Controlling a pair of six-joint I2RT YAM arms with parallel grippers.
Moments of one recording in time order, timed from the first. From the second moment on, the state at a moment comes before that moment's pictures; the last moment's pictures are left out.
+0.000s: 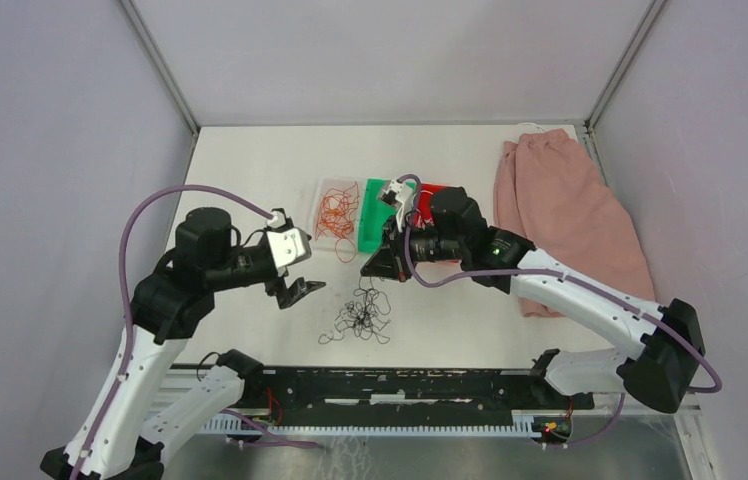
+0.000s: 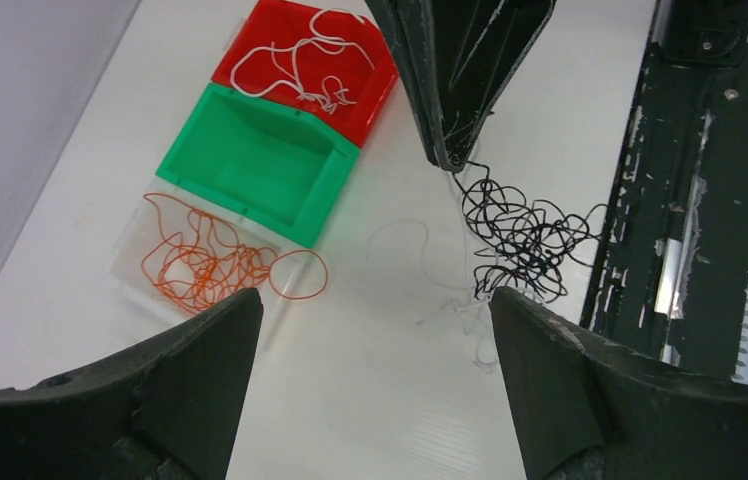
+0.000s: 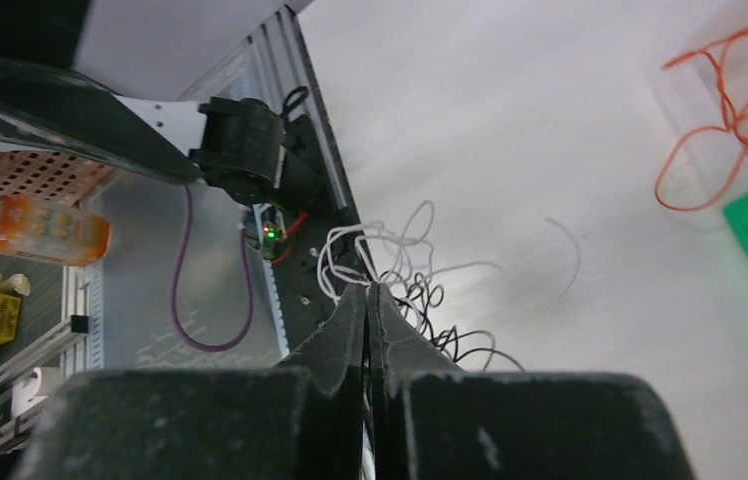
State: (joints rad) left arm -0.45 0.75 1.13 -0.86 0.61 0.58; right arm 0.85 1.28 1.06 -0.18 -0.53 0.34
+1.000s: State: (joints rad) left arm -0.45 0.72 0.94 -0.87 0.74 0.66; right arm 0.90 1.31 1.13 0.05 -0.63 0.52
